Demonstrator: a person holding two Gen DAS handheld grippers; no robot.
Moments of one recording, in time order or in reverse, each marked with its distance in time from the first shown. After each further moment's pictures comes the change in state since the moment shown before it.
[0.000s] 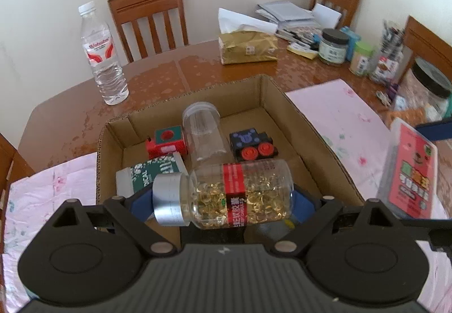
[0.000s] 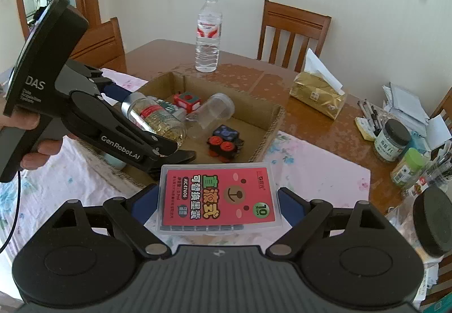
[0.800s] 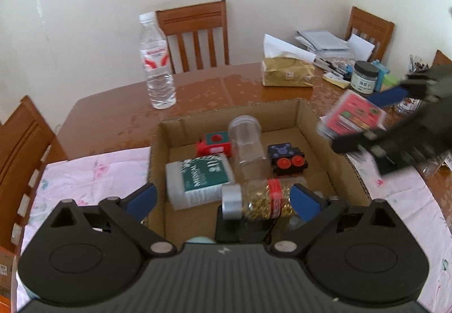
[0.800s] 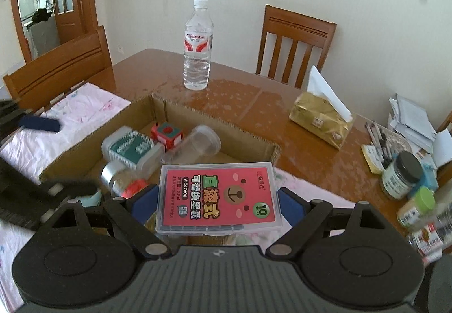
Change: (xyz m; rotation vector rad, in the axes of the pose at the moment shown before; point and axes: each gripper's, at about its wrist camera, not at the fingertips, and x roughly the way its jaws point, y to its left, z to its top) left arm -0.050 0.020 -0.024 -0.115 -0.093 0.135; right arm 0.061 -0.027 0.063 -0.012 -0.013 0.015
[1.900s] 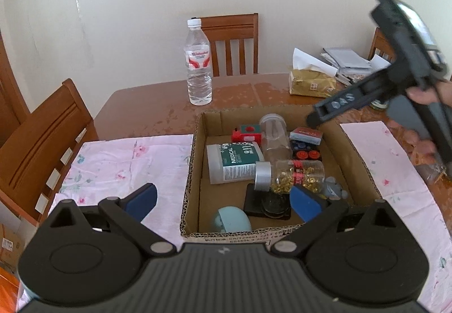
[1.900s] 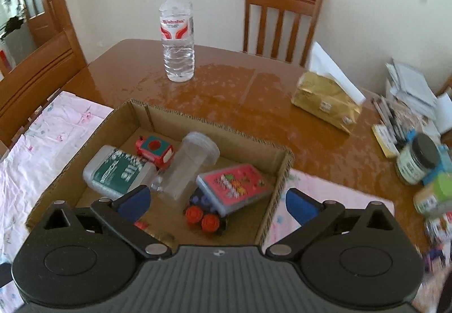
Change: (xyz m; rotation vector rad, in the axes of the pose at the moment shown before) left arm -0.053 0.022 -0.033 -0.098 -0.047 0.079; right arm 0.046 0.004 0.037 0.139 0.128 -0.045
